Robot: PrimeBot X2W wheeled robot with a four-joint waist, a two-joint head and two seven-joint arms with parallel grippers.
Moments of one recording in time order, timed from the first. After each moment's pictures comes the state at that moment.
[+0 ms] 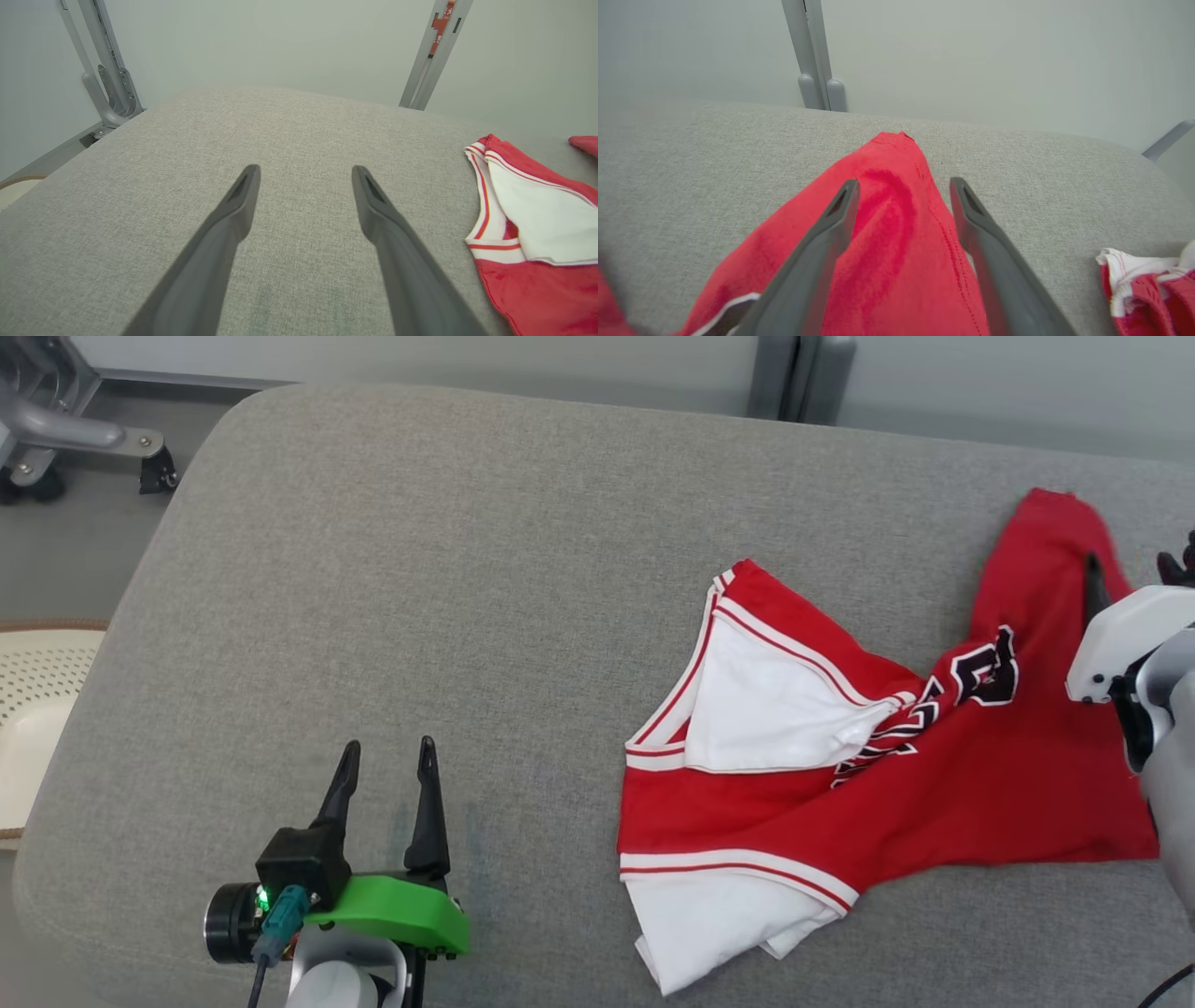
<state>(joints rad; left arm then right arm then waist) -0.13 0.05 -0.24 0.28 -0.29 0.07 -0.26 -0.88 -0.34 -0.16 1.27 0.00 0.13 -0.22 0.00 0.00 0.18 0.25</state>
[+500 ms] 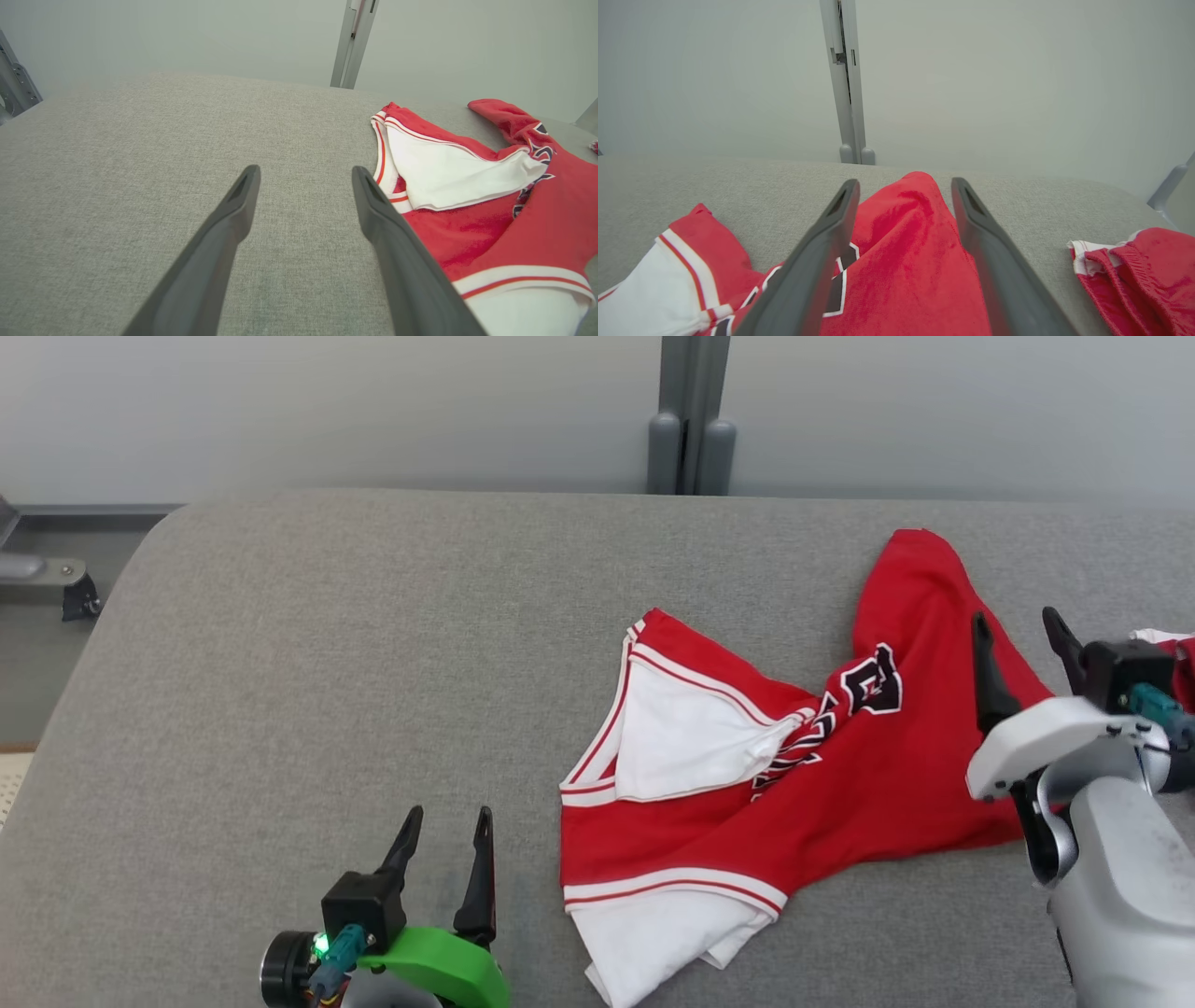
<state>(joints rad) -0.10 0.05 -0.34 0.38 -0.32 0.05 -0.26 -0.50 -0.21 -0.05 0.73 0.13 0.13 -0.26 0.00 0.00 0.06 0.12</state>
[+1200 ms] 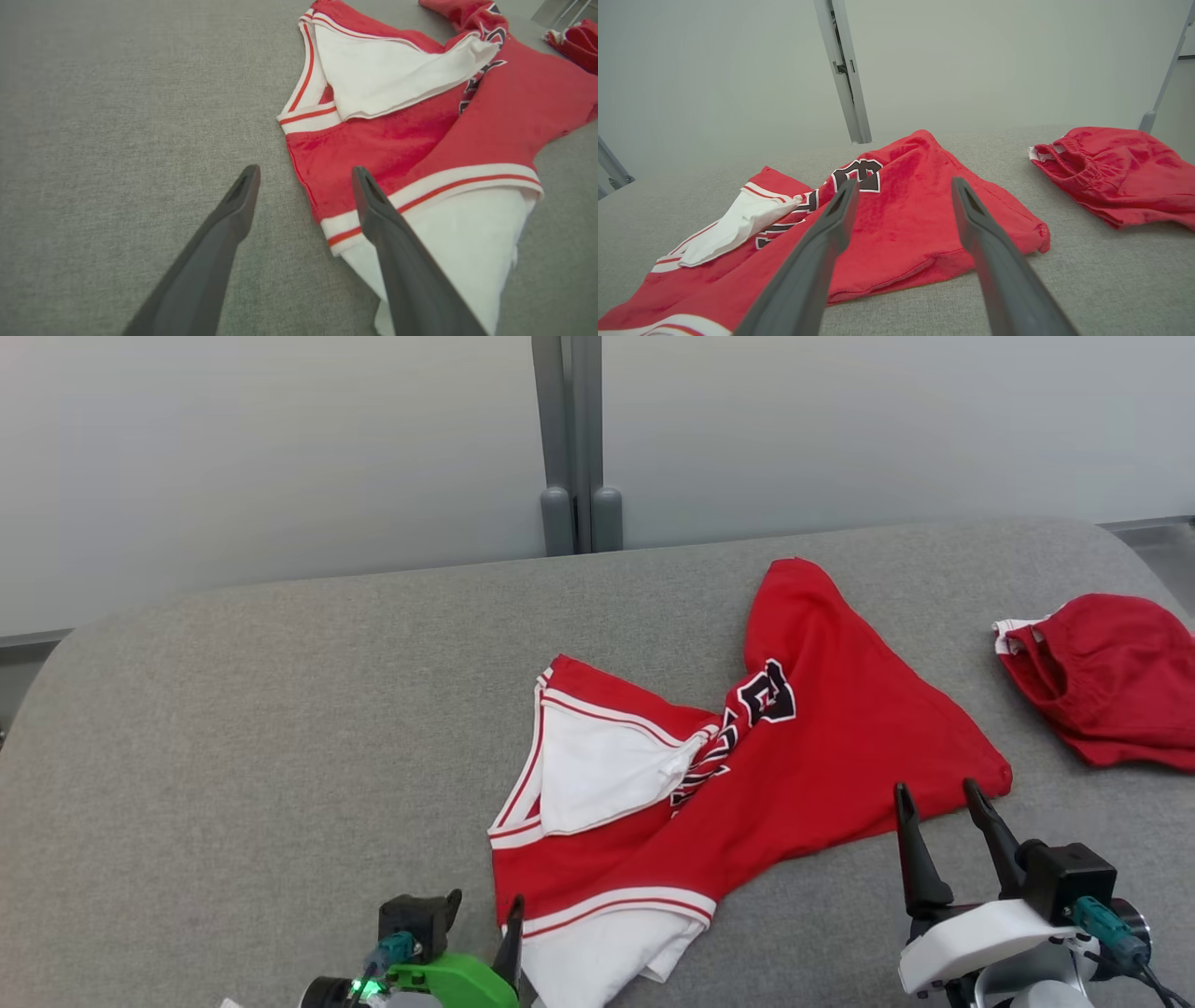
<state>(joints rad) -0.14 0.05 -0.43 0.61 -0.39 0.02 -0.14 0.00 -0.05 0.00 0.27 0.16 0.13 -0.26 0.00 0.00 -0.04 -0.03</state>
